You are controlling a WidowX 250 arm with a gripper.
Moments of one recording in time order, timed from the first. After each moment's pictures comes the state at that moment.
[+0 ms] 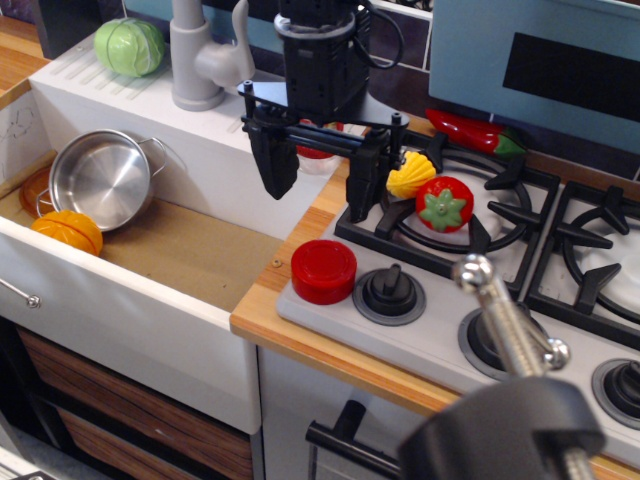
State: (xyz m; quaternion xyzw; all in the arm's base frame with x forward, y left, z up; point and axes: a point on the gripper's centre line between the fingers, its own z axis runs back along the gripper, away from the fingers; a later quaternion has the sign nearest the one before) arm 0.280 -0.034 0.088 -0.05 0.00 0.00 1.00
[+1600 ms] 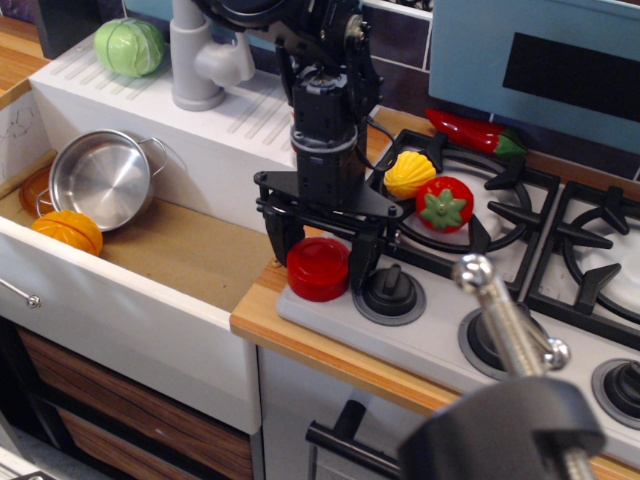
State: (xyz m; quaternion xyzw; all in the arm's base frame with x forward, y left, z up) arm 0.293 -0.037 0.013 -0.03 0.00 0.01 1.00
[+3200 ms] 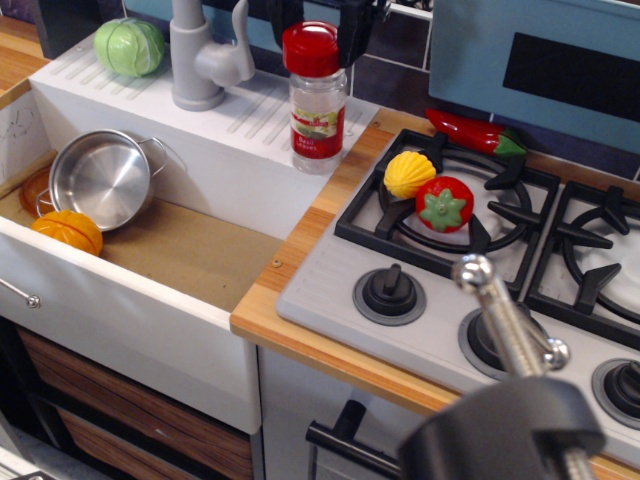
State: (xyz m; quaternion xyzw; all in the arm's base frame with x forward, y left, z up) arm 0.407 0.034 0.101 -0.01 -0.02 -0.01 1.00
